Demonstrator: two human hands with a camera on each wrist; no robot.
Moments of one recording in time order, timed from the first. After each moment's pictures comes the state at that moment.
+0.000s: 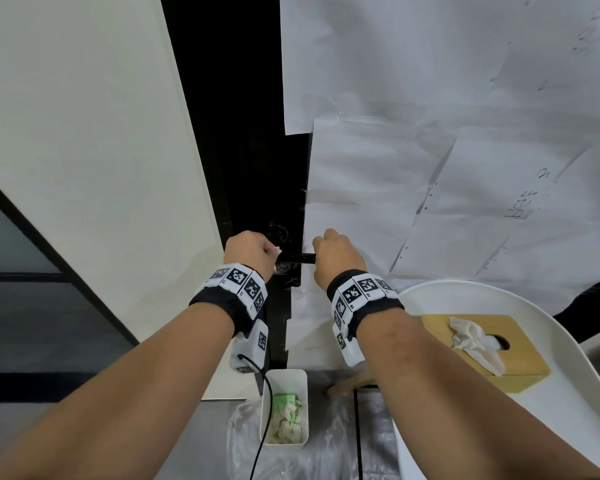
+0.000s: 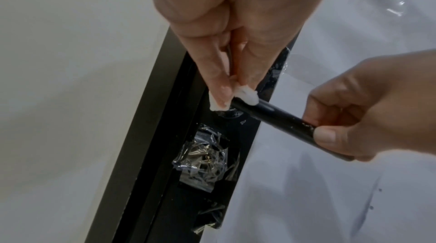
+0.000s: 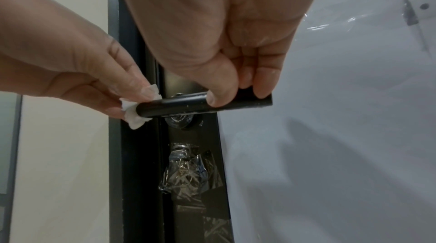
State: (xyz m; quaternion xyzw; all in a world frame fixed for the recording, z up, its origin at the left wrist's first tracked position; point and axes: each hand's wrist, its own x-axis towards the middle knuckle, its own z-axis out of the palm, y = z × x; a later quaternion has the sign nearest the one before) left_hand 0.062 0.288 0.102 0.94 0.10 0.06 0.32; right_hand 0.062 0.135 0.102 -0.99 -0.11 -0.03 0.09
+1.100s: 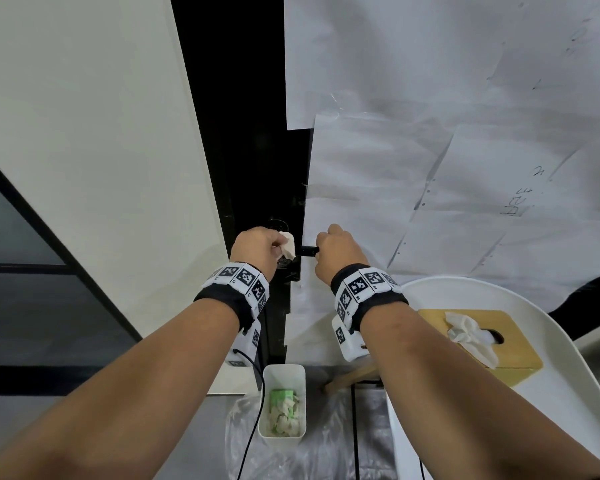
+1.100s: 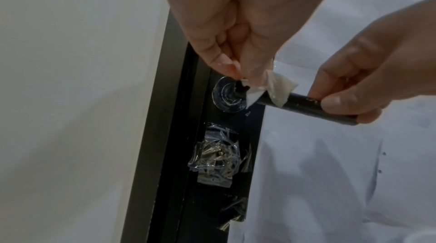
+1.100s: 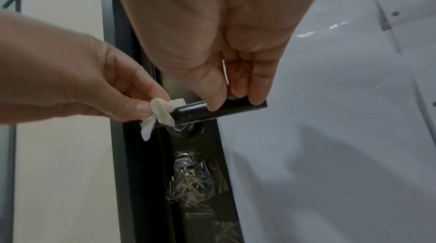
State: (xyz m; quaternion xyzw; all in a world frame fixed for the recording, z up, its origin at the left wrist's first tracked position) left_hand 0.054 0.284 0.091 0.95 -0.01 0.11 0.30; right_hand 0.064 0.129 0.093 -0.99 -0.09 -0.03 0.13
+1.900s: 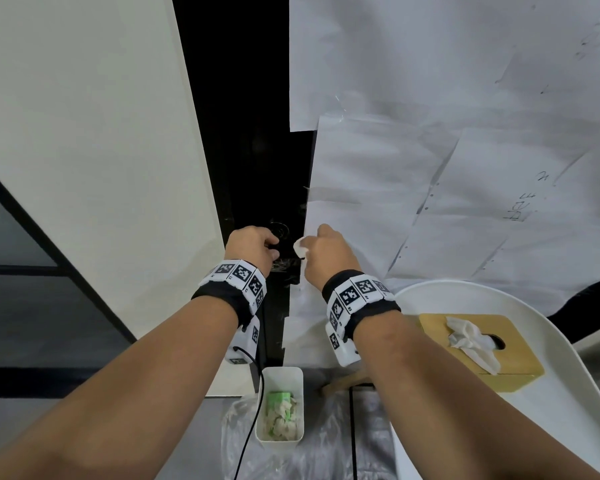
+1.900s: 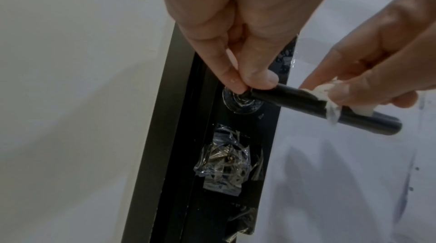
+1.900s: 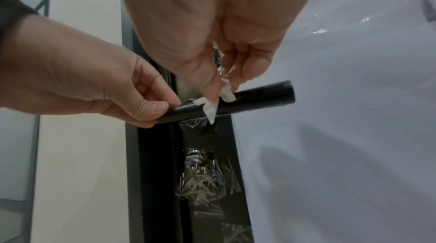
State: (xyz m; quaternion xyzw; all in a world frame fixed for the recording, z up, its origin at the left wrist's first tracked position) left_hand 0.071 0.296 0.087 0.94 0.06 0.07 0.33; right_hand 0.062 0.145 0.096 -0.98 -0.13 -0.04 0.16
